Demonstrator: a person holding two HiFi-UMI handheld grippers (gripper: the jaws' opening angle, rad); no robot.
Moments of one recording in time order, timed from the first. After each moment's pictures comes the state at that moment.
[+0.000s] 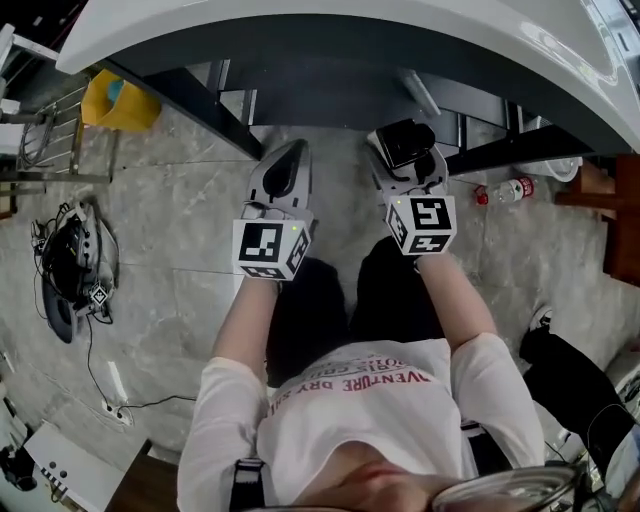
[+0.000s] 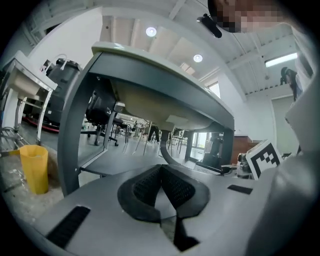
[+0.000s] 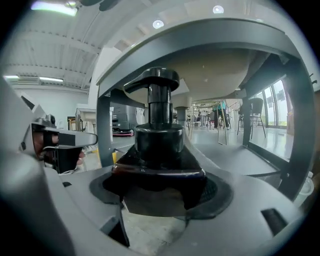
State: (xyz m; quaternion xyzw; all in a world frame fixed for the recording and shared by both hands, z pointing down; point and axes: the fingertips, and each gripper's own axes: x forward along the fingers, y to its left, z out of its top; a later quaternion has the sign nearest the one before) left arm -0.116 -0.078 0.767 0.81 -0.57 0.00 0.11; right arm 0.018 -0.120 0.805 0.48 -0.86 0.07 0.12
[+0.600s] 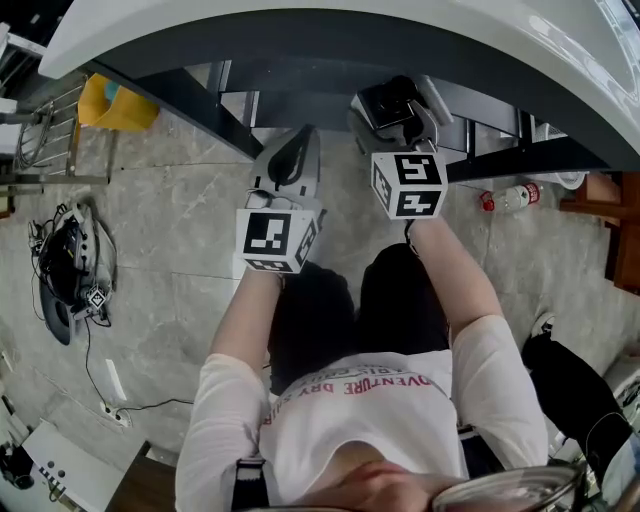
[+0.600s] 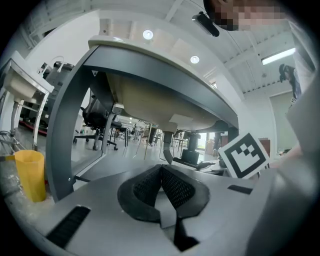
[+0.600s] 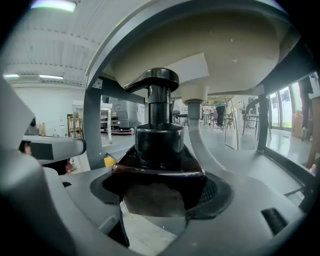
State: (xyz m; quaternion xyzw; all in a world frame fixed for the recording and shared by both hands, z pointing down) left arm -0.119 -0.115 0.767 0.82 -0.57 0.00 0.09; right arm -0.033 -0.190 0.805 0.47 -0.87 0.07 0.14
